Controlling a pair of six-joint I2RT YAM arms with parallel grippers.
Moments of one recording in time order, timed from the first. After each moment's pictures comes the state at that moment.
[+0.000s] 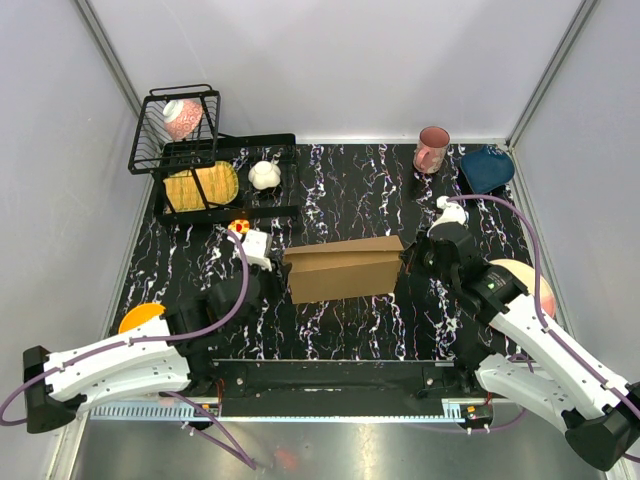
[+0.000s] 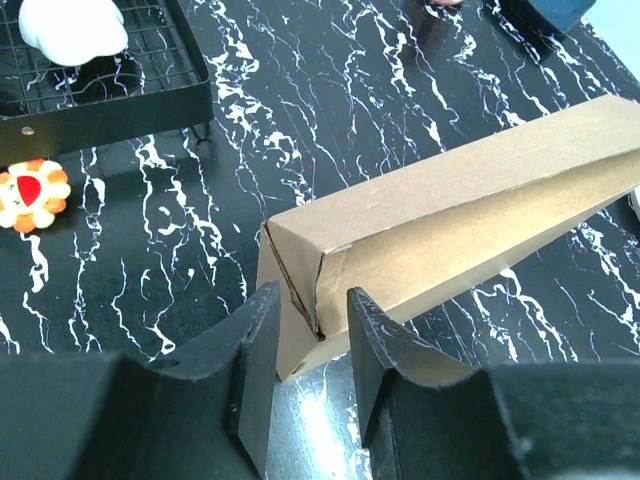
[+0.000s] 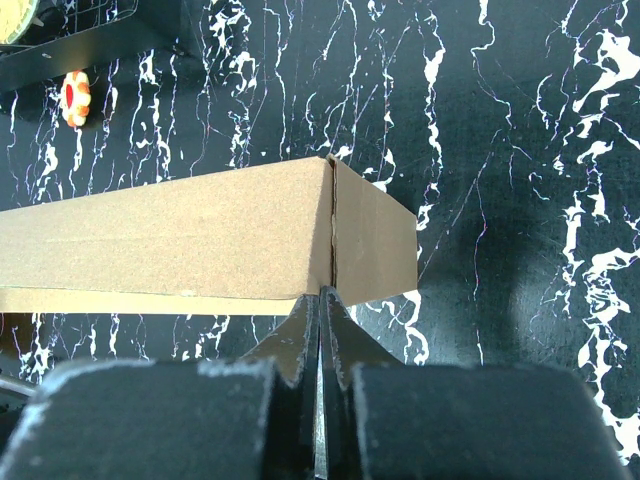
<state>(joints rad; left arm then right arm) -1.12 0.72 0.60 -0.23 -0.68 -0.43 0.62 0.87 0.83 -0.56 0.20 0.63</state>
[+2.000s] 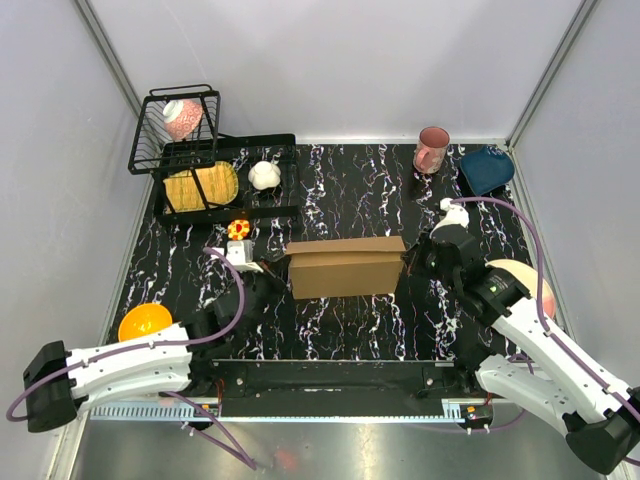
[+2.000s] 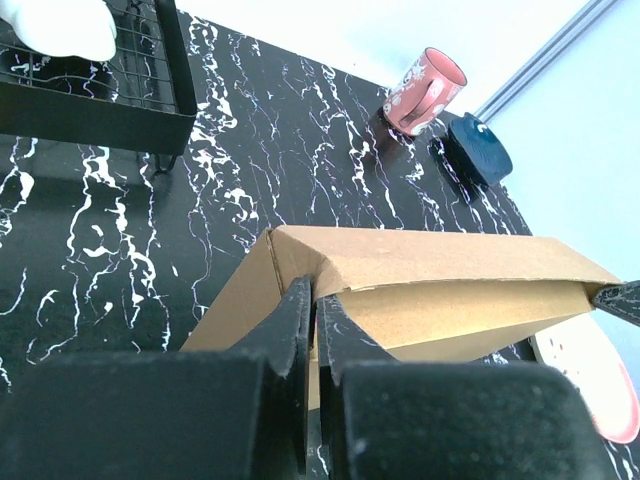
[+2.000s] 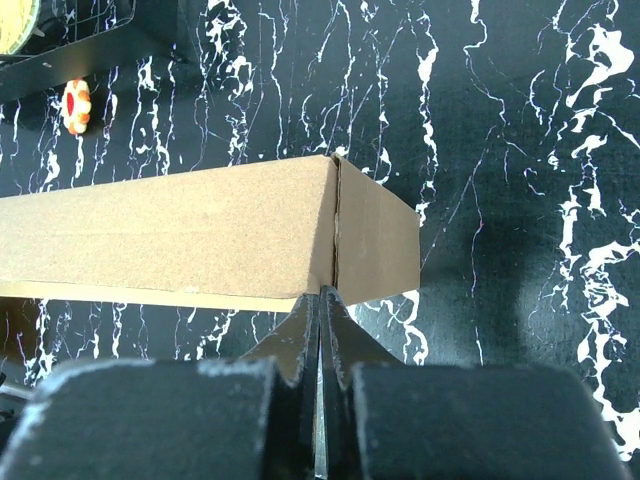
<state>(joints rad) -1.11 0.76 0.36 0.26 -0.79 -0.61 0.62 0.85 0.81 -0.56 0.21 0.65</state>
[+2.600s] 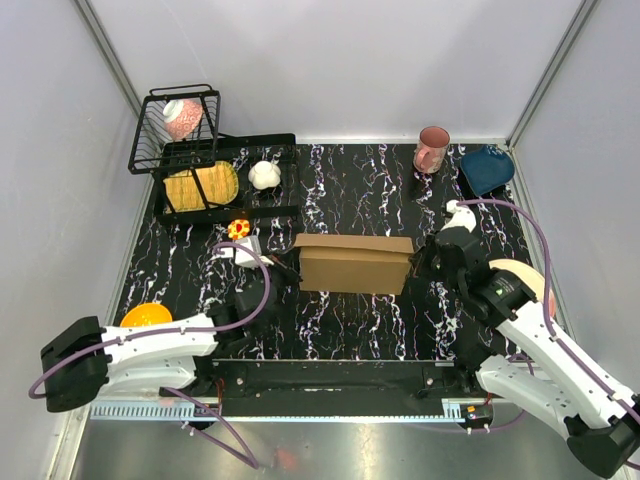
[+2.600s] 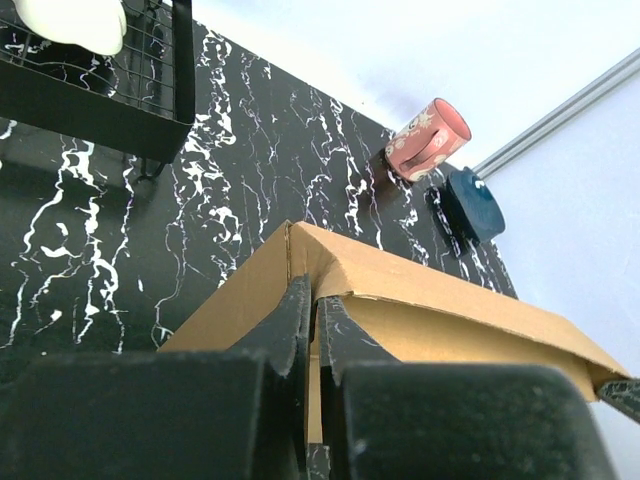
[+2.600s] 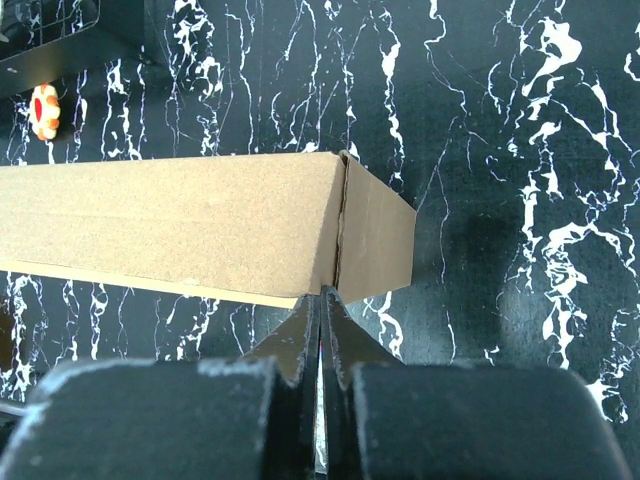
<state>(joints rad) -1.12 1.01 0.37 0.50 -0.91 -0.73 0.62 0.82 0.82 -0.62 0.25 0.65</state>
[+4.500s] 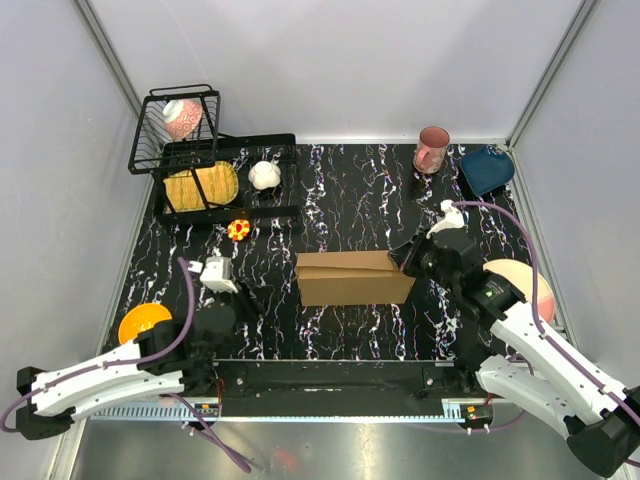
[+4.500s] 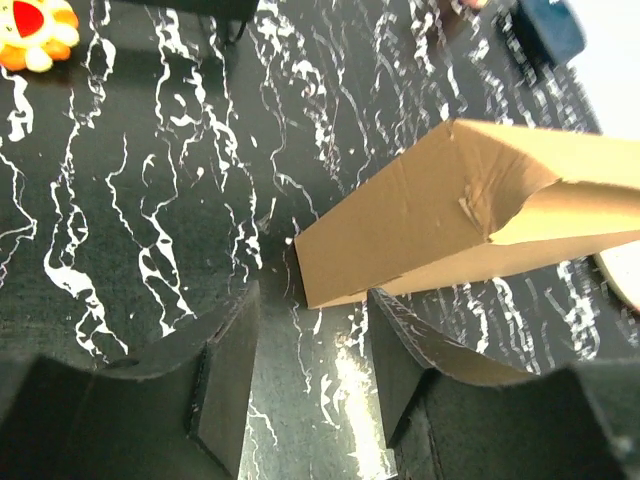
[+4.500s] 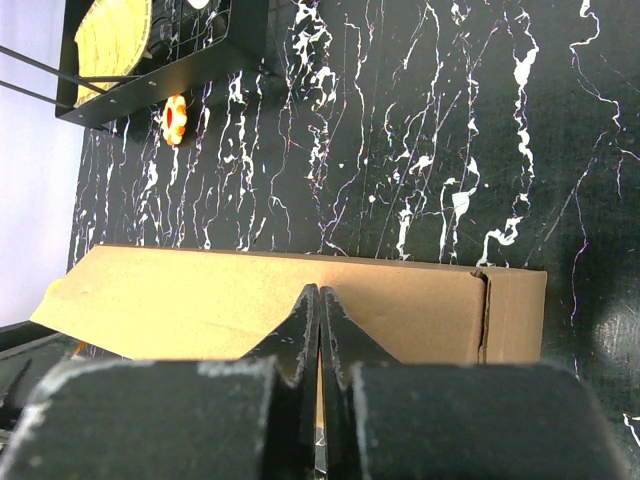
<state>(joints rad) -1.20 0.41 0.41 -0.46 -0.77 -0.81 0.62 0.83 0.72 -0.38 0.10 0.75</state>
